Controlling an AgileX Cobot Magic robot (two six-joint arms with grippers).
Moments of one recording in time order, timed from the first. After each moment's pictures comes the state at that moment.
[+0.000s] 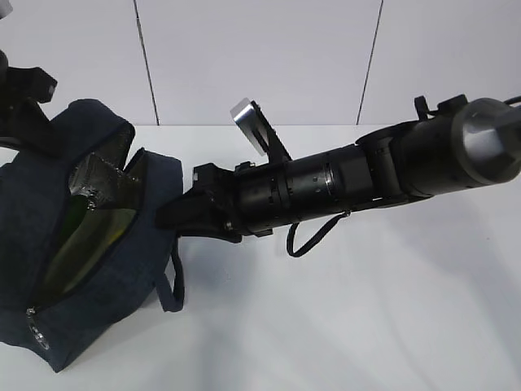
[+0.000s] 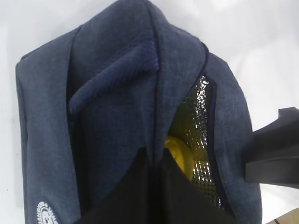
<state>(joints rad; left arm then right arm) -0.17 1.46 -1.16 -0.43 0.89 0.17 0.50 2.01 -1.15 1.77 0.90 -1.23</state>
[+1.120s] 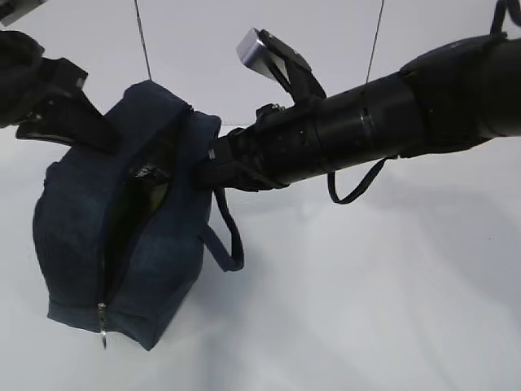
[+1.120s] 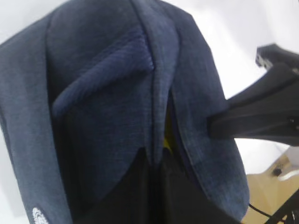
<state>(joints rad) -0.24 1.46 -1.16 -0.69 0.94 0.44 0.50 1.77 -1.15 1.45 0.68 -1.21</state>
